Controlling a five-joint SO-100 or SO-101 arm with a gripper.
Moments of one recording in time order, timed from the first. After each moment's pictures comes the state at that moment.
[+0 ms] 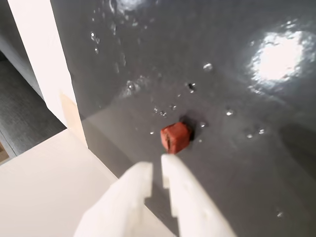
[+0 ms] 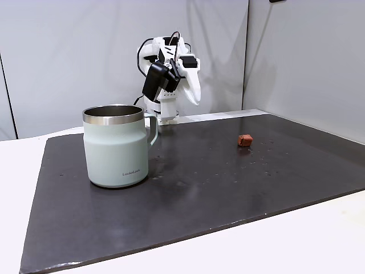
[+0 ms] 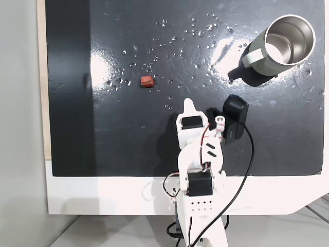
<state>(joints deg) -1.5 162.1 152.5 45.0 -2.8</state>
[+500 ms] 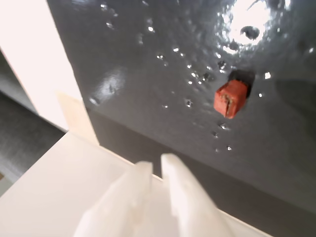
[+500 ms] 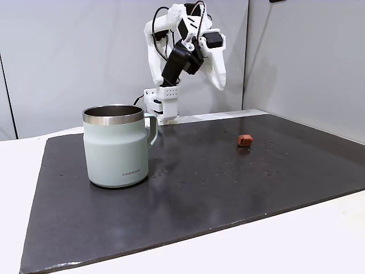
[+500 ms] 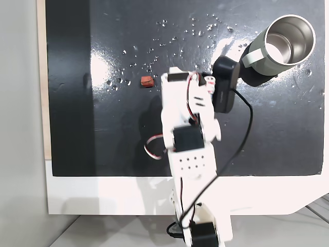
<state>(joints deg) -8.3 117.7 105.6 59.8 9.8</state>
